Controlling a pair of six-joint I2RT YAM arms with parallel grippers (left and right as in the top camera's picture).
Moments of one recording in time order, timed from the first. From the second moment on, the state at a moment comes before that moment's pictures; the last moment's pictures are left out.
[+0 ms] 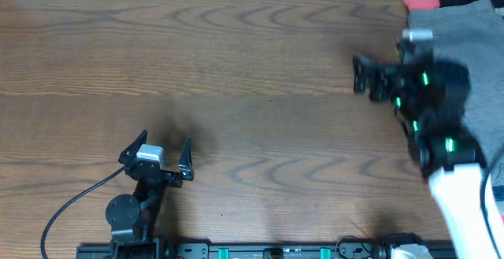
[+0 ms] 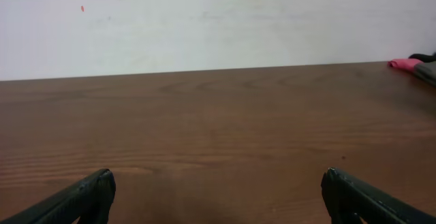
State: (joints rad) left arm 0.07 0.02 0.02 -0.09 0.28 -0.01; right arm 0.09 1.18 1.05 -0.37 -0.06 0.10
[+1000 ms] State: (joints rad) left arm 0.07 0.02 0.02 -0.09 0.28 -0.01; right arm -0.02 2.20 1.70 -0.45 0.66 -0.22
